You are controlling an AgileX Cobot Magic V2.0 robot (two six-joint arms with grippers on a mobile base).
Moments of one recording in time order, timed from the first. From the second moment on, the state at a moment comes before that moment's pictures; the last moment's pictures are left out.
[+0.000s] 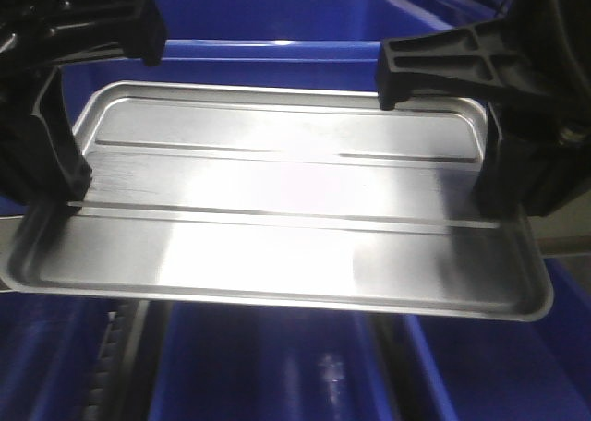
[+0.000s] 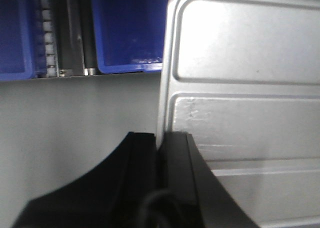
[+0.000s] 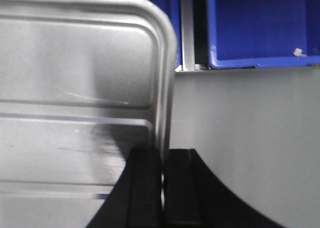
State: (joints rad) left arm -1.01 1.22 -0.86 0.45 0.86 -1.17; right arm 0.91 1.26 -0.85 -0.49 0.89 1.21
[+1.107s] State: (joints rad) left arm -1.01 1.22 -0.86 0.45 0.86 -1.17; right arm 0.91 1.26 -0.85 -0.49 0.89 1.21
